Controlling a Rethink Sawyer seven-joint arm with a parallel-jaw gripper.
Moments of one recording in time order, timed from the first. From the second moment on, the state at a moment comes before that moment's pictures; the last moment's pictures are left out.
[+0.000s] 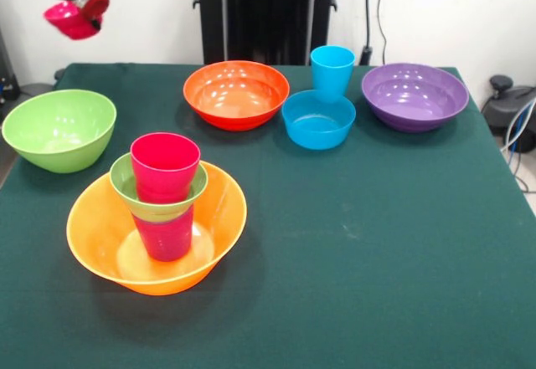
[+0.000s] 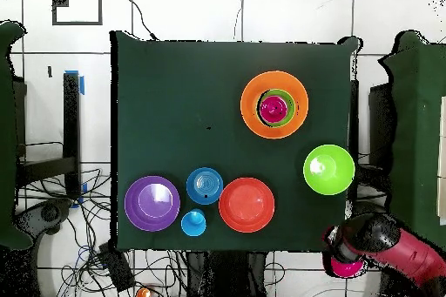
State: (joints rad) arm -0.87 -0.54 -0.14 1.74 -0.38 0.74 1.90
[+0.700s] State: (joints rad) arm -0.83 -0.46 -0.03 1.43 -0.42 0.88 1.90
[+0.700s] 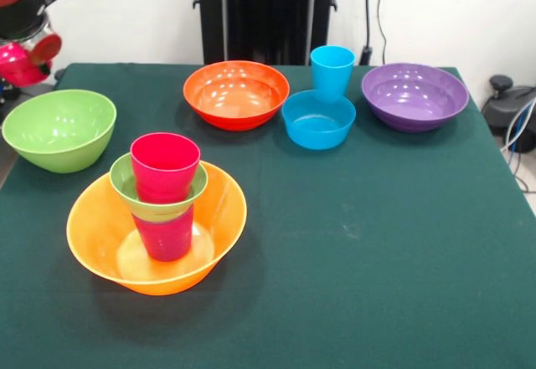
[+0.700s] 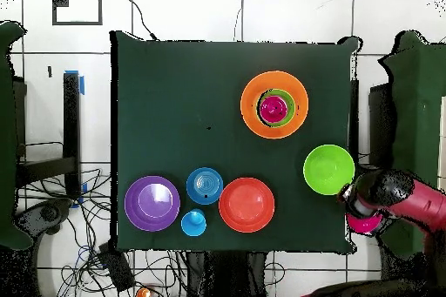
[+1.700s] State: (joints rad) arm -0.63 -0.58 -0.04 1.20 -0.48 1.34 1.90
